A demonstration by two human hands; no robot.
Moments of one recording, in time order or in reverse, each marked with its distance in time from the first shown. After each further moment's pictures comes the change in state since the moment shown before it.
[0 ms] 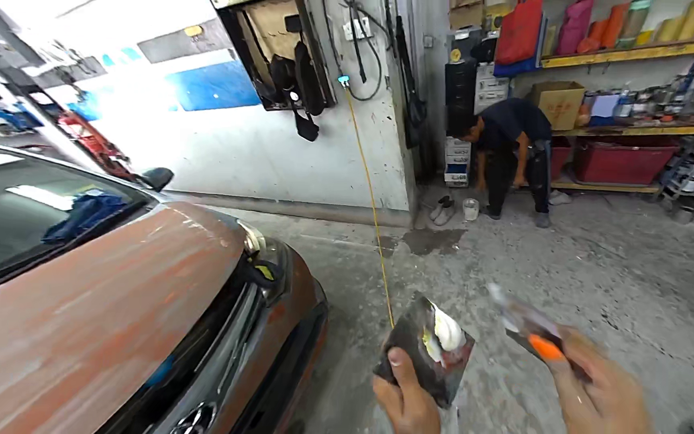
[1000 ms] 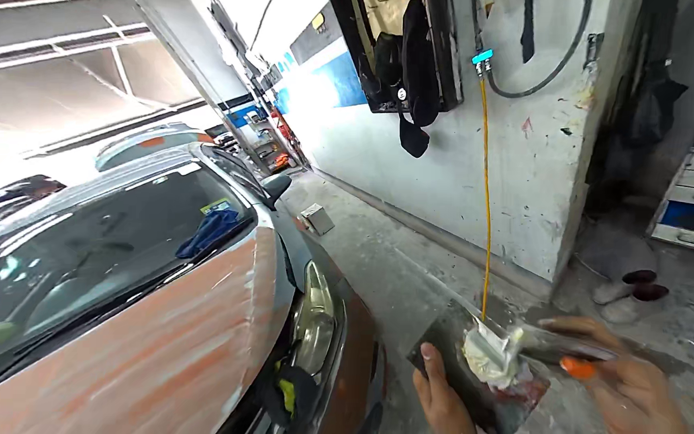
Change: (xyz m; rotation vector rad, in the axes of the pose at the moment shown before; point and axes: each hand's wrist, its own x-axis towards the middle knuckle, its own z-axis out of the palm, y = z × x) left_hand 0.561 -0.470 0.255 0.070 0.491 -0.236; right_hand 0.667 0.285 0.529 0.932 -0.461 -0.212
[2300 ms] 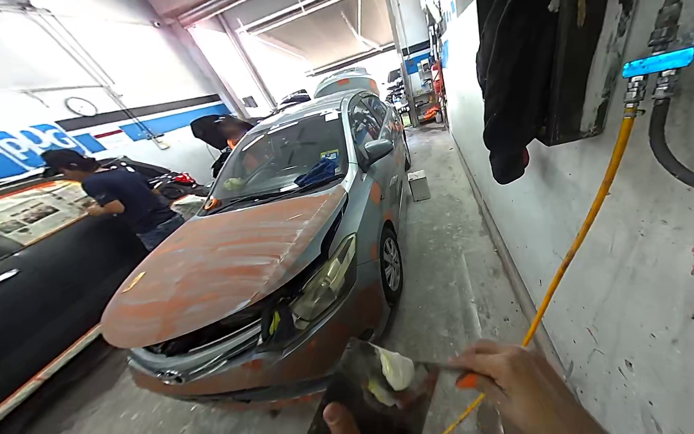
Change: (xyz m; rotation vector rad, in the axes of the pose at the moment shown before) left_hand 0.117 -0.148 0.307 0.317 0.876 0.767; right_hand 0.376 0.281 -0.136 -0.029 -1.120 -0.176
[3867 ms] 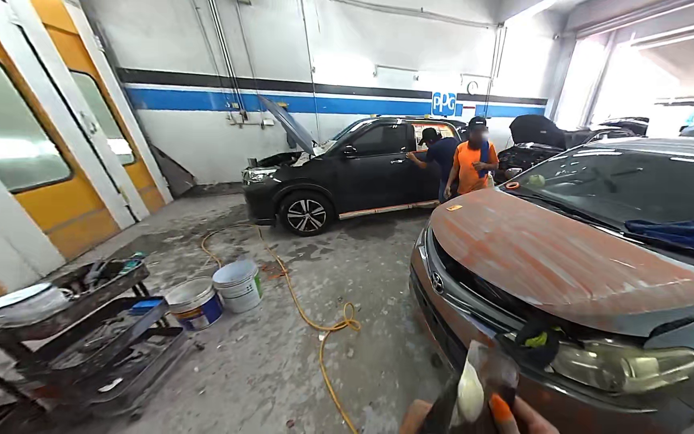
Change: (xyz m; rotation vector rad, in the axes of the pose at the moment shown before) left_hand 0.230 0.080 -0.461 0.428 0.163 0.209; right_hand 0.157 -0.393 0.453 1.022 -0.415 -0.086
